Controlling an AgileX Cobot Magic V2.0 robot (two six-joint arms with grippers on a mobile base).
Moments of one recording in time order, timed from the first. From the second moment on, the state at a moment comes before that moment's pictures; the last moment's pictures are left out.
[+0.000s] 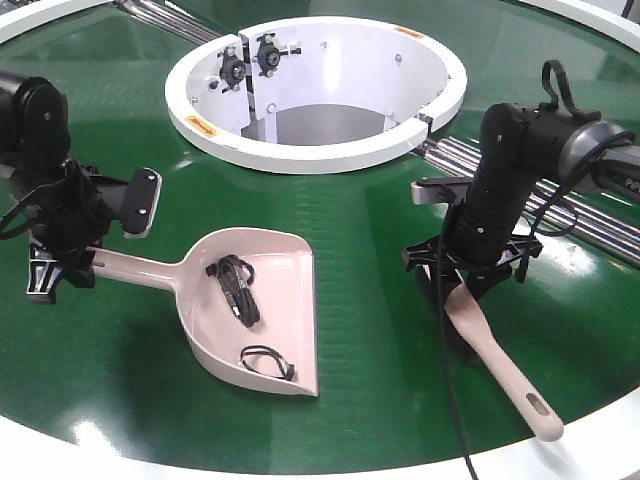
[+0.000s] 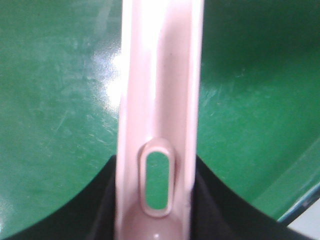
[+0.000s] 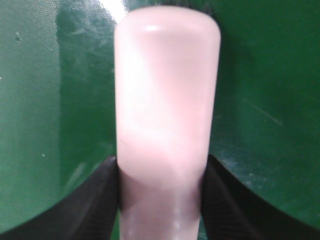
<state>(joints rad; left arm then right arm) -0.19 1.84 -1.50 0.10 1.21 1.35 0.21 2.06 -1.61 0.12 1.22 -0.04</state>
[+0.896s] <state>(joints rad) -0.19 1.84 -1.50 0.10 1.21 1.35 0.21 1.94 -1.61 0.11 1.13 -0.04</state>
